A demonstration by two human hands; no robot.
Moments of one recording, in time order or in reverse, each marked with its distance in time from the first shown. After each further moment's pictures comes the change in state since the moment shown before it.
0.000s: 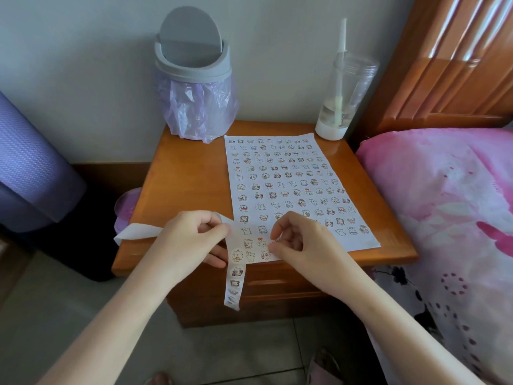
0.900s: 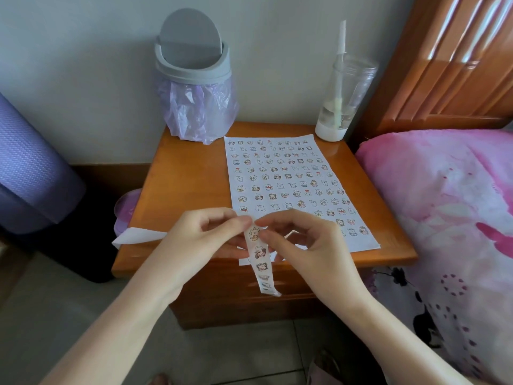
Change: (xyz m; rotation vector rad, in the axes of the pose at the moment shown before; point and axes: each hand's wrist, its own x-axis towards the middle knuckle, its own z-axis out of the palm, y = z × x) left_hand -0.012 0.012 0.004 -0.325 -0.146 0.083; right_hand -0.015 -0.023 0.001 0.371 0.155 -0.161
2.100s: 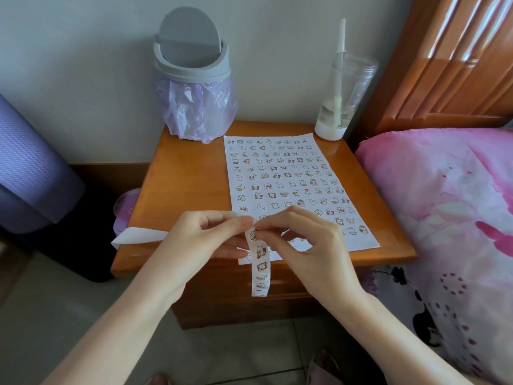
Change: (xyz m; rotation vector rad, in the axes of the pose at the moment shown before) left_hand 0.002 -0.001 0.003 -0.033 0.045 -0.052; right_hand 0.005 0.010 0.003 -0.247 0.086 -0.348
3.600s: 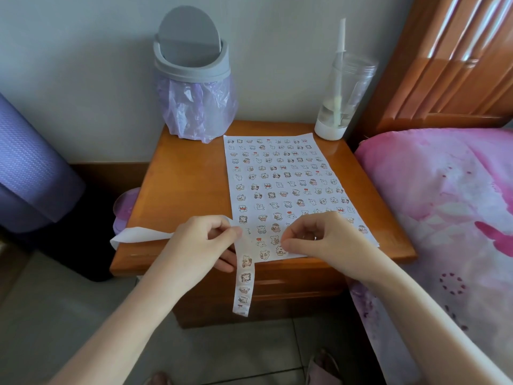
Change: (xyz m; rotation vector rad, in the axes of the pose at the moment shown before) left_hand 0.010 -0.018 -0.004 0.345 0.046 0.022; right_hand 0.013 0.019 -0.035 0.061 -0.391 0.533
